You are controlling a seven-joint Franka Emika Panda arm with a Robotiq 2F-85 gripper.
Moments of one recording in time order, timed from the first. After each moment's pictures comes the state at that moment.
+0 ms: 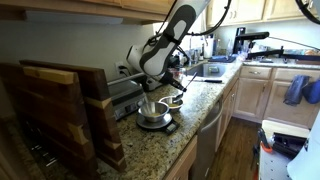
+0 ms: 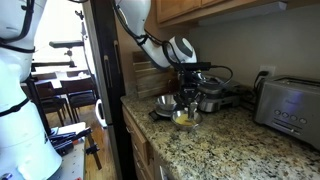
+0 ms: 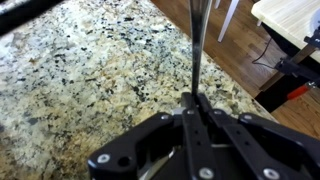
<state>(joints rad) 0.01 0.49 -0.03 -1.84 -0.71 1.73 -0.62</state>
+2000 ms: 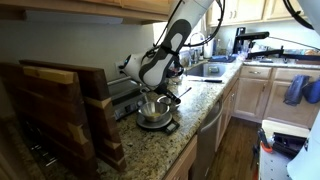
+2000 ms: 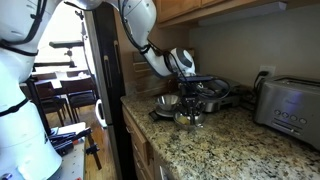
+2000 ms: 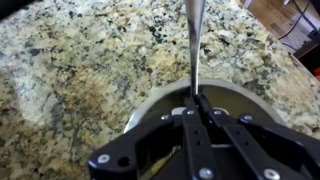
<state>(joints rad) -0.04 0.59 0.04 -1.80 -0.73 1.89 -0.63</state>
